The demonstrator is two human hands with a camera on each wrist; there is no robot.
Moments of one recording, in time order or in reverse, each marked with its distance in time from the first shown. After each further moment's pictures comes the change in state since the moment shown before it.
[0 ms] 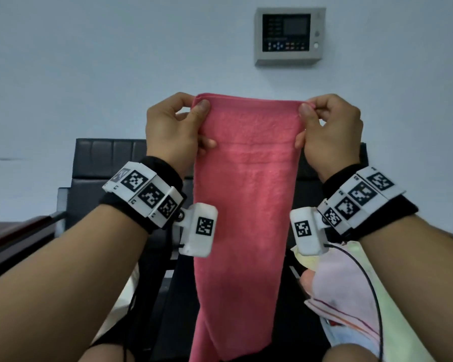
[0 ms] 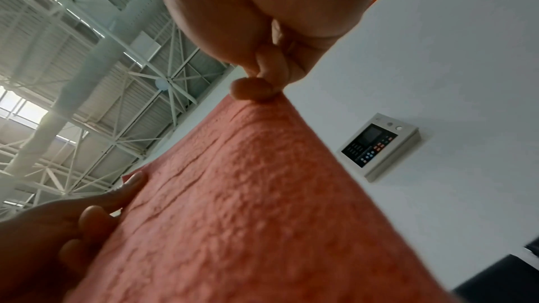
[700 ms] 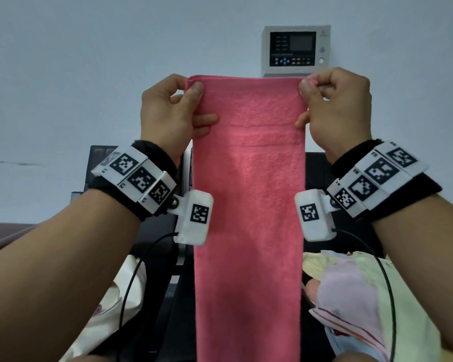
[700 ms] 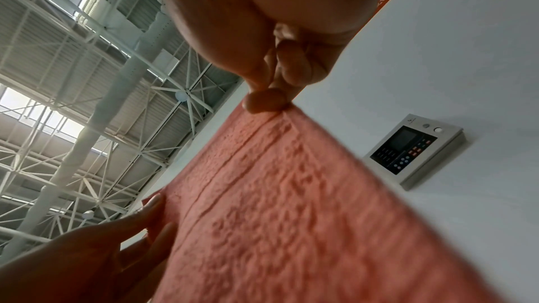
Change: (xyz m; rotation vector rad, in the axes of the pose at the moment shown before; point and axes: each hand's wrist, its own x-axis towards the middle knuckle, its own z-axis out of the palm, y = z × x) left_hand 0.009 0.044 -0.018 -0.054 0.024 0.033; right_hand 0.021 -0.056 -0.007 0.024 -0.052 -0.098
